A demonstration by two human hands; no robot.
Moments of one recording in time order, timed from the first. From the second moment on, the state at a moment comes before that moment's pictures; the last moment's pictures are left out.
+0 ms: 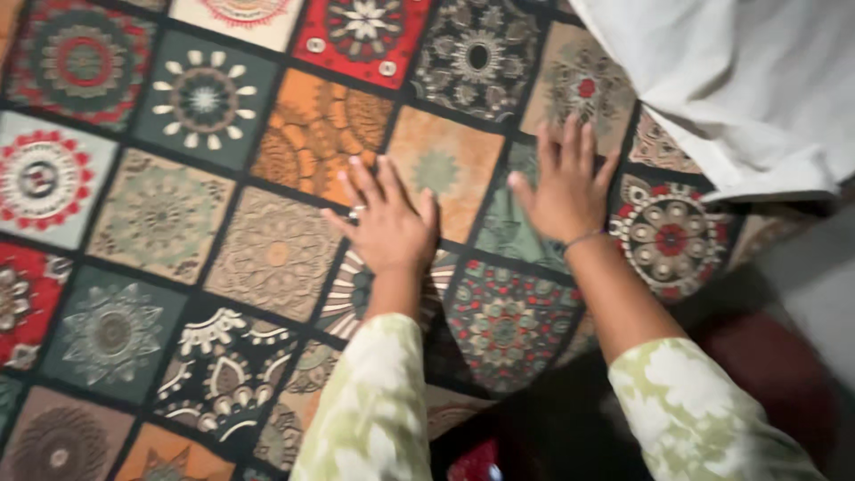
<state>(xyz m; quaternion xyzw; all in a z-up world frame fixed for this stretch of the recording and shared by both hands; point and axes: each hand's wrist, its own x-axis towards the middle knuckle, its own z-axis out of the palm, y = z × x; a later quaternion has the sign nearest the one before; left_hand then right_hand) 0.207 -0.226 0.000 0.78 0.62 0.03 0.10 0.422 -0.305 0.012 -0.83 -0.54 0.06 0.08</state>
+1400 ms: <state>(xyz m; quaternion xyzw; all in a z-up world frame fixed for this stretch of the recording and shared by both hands) -0.389 -0.354 0.006 0.47 0.82 0.30 0.13 -0.191 -0.274 0.013 -0.48 -0.86 0.17 0.01</state>
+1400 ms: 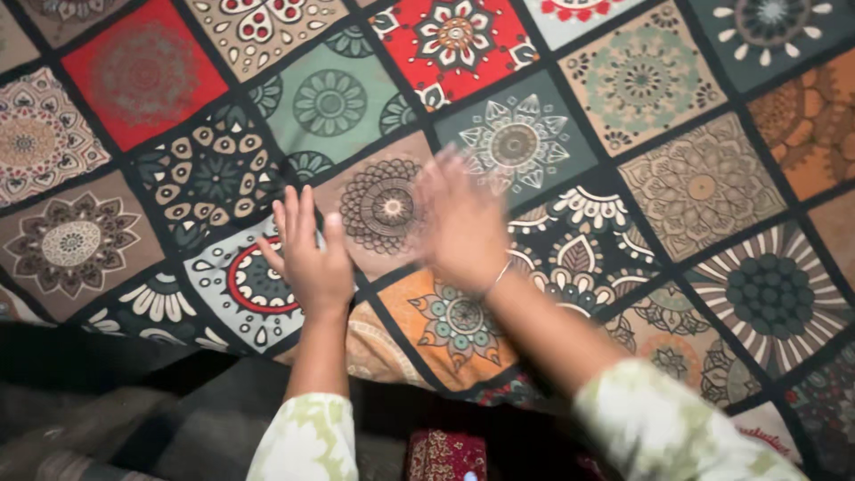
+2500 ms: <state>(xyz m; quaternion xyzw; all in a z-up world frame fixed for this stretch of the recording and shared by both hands) -0.142 -0.402 0.012 0.35 0.92 0.16 -0.06 0.062 -0.321 0.033 -0.40 -0.90 0.18 0.02</state>
